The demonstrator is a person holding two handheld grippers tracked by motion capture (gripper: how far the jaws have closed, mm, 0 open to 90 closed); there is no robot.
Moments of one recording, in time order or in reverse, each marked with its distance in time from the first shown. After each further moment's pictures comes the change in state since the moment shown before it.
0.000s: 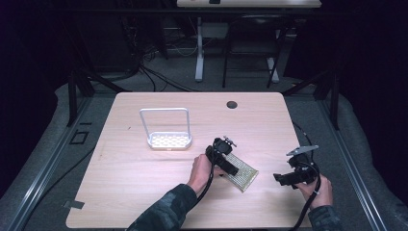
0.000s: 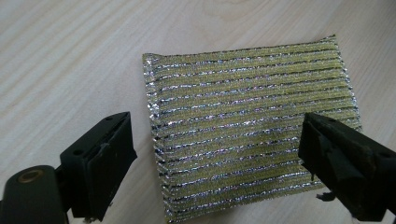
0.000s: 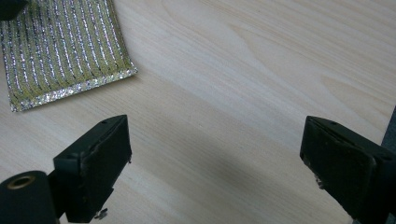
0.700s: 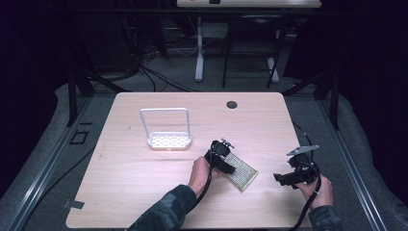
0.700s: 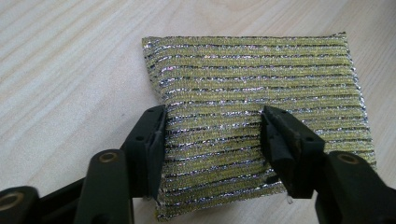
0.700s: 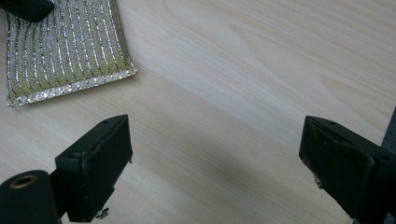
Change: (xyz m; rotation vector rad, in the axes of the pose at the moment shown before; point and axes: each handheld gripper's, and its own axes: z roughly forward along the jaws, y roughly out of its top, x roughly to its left) left arm 0.003 -0.010 0.003 -0.019 -0.015 -0.046; right arm 0.001 0.000 -0.001 0.004 0.001 -0.002
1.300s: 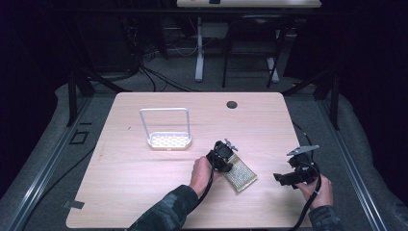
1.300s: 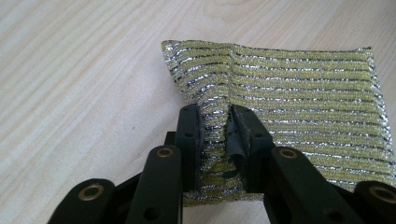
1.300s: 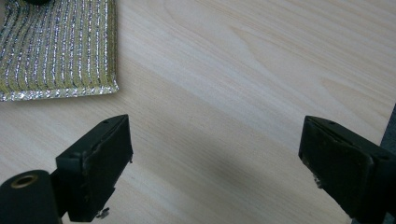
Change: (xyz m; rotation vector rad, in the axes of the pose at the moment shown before) left arm -0.014 0.001 -0.006 -0.037 0.094 0.113; right arm 0.000 0.000 -0.001 -0.004 0.000 0.000
